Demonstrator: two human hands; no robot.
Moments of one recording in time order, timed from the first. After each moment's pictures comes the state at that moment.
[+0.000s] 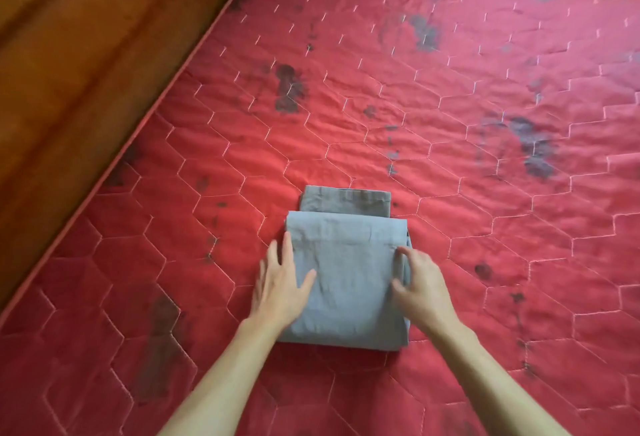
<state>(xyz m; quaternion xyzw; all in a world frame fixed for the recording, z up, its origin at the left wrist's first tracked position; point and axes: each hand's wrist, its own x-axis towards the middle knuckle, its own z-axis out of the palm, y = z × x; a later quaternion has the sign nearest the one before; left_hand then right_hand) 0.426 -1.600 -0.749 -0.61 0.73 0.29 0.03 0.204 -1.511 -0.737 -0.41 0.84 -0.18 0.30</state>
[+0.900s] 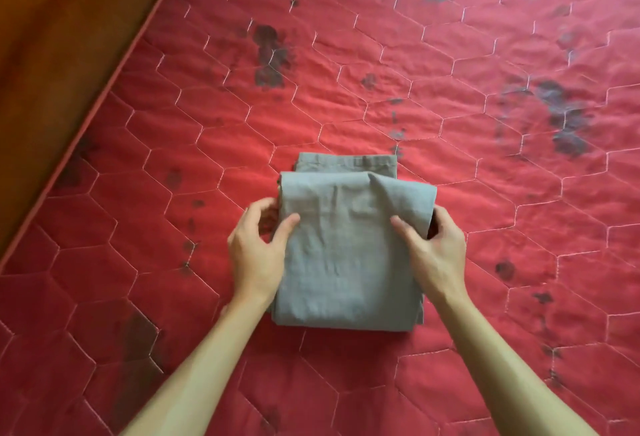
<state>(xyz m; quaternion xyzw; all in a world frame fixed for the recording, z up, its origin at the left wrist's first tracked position) 0.402 -1.664 -0.747 -0.61 0.63 0.34 -0.33 0.186 -1.573 -0.749 -0.23 0.80 -0.46 0.31</state>
